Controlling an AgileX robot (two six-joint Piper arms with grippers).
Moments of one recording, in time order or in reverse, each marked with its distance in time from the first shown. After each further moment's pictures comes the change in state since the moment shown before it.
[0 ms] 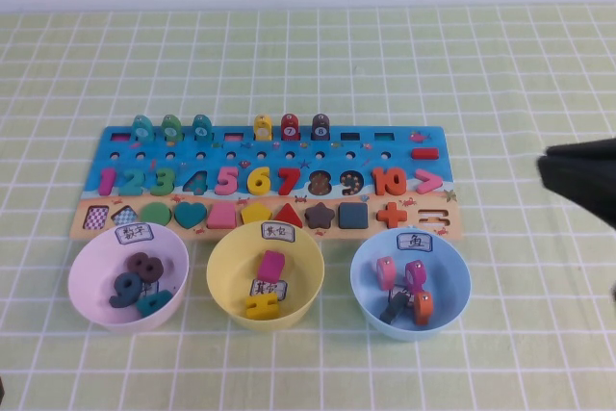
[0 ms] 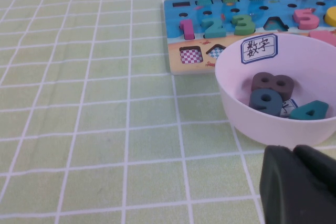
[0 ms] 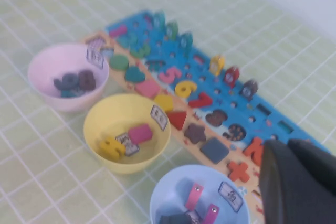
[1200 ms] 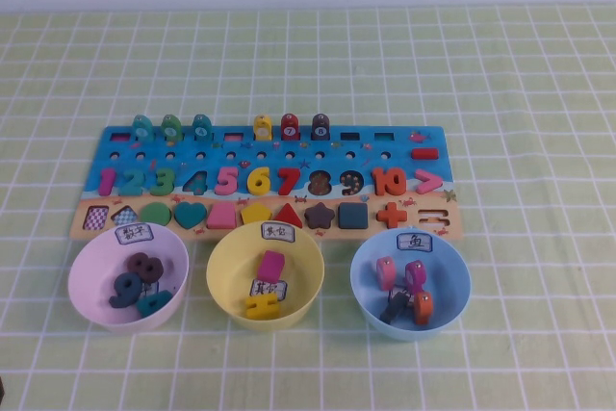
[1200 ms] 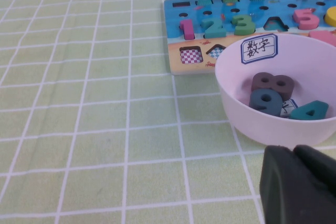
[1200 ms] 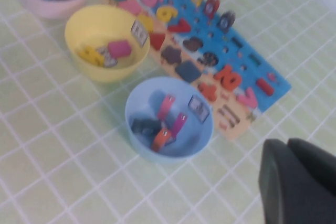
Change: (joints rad) right arm 0.000 -0.254 0.073 -0.156 0.289 0.006; left arm 0.000 0.000 0.000 0.000 0.000 0.000
